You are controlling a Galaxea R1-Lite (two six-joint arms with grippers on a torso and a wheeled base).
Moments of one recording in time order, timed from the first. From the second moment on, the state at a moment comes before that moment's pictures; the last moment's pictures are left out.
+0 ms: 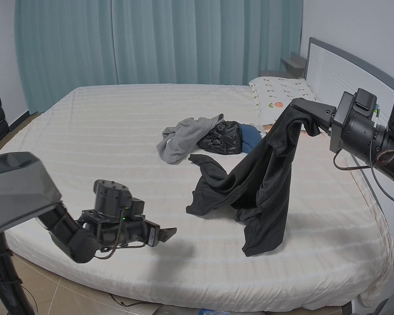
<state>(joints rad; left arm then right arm) -0.43 2.06 -0.62 -0.80 -0.10 -0.04 0.46 1.48 -0.80 -0.80 0.26 0.79</state>
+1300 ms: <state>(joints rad) -0.53 2.58 -1.30 -0.74 0.05 -0.26 0.45 1.50 -0.80 -0.80 0.25 0.80</state>
